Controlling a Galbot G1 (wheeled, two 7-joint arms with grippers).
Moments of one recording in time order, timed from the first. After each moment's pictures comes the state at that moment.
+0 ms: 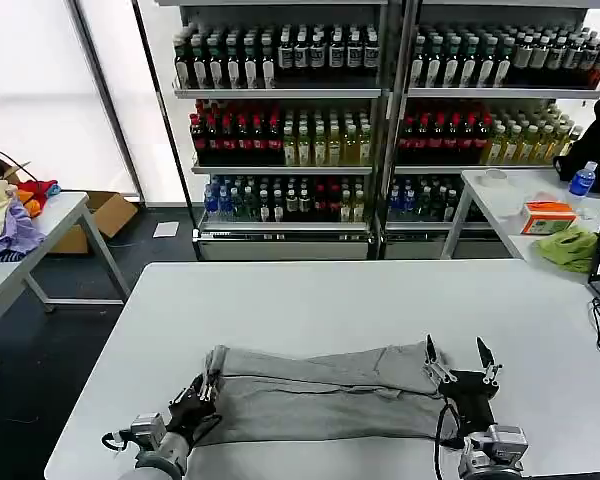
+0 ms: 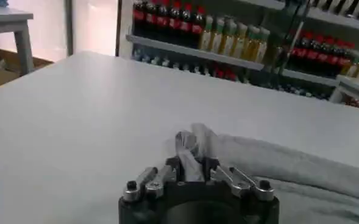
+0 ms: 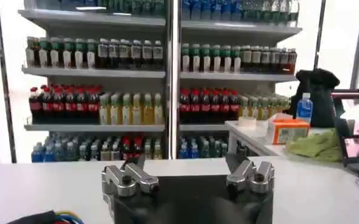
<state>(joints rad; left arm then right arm) 1.47 -1.28 -0.43 -1.96 -0.51 0.36 -0.17 -1.58 1.25 0.51 2.21 0.25 -0.18 0.32</state>
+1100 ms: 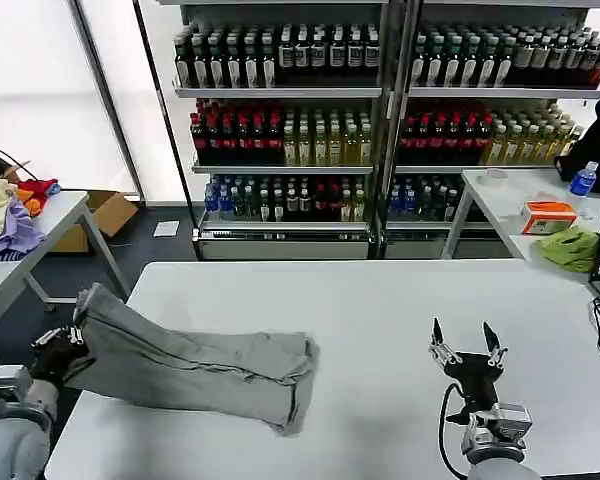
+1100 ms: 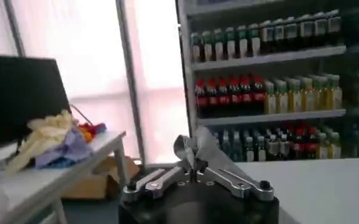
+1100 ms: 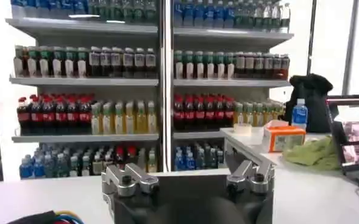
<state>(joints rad) 1.41 -1.00 -0.84 -1.91 -0.50 0.27 -0.05 -1.50 1.24 0.52 2.18 0.28 -0.20 0.33</state>
